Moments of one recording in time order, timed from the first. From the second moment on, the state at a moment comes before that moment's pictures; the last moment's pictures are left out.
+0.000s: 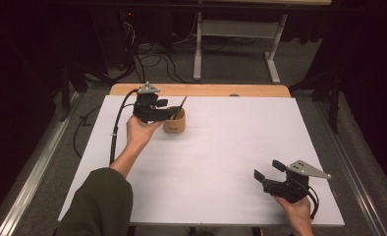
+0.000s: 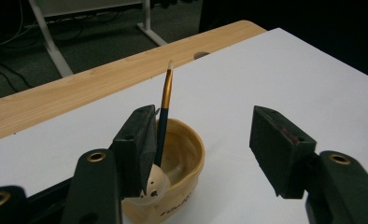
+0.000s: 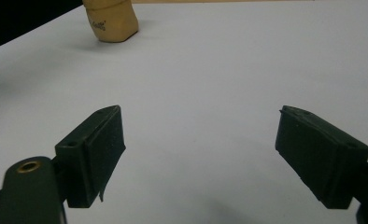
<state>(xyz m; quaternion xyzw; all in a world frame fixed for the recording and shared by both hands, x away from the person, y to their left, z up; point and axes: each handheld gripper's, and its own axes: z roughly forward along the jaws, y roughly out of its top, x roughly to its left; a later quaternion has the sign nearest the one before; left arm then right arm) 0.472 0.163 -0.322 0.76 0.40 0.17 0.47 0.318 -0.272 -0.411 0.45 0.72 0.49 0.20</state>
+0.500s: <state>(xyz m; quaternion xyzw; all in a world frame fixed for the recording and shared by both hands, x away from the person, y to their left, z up) 0.461 0.172 -0.319 0.76 0.41 0.16 0.49 0.318 -0.272 -0.412 0.45 0.72 0.49 0.20</state>
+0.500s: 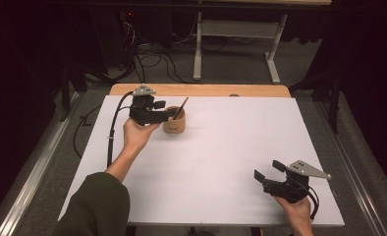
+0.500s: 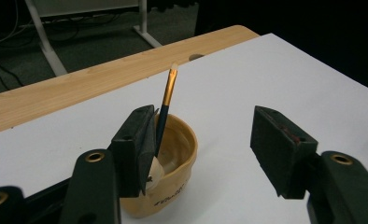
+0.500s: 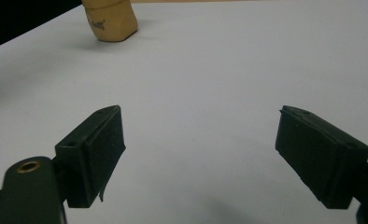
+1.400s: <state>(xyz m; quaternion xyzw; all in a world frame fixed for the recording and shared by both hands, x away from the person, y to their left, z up) 0.442 0.185 -0.316 0.76 0.40 0.16 0.49 0.317 -0.273 -0.411 0.45 0.72 0.49 0.20</state>
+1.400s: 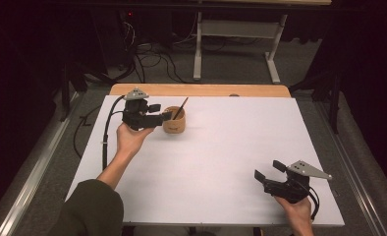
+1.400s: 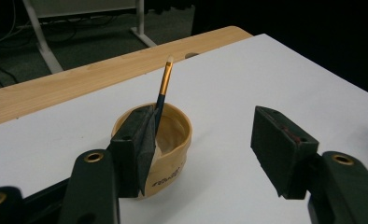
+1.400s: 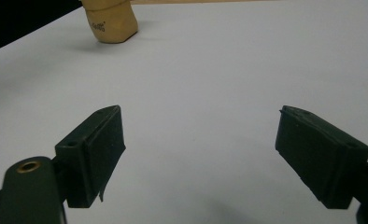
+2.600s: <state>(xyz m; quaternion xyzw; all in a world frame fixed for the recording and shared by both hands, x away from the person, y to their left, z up) 0.413 0.191 -0.314 0.76 0.38 0.15 0.50 0.317 -0.272 -0.412 0.45 0.72 0.49 0.19</state>
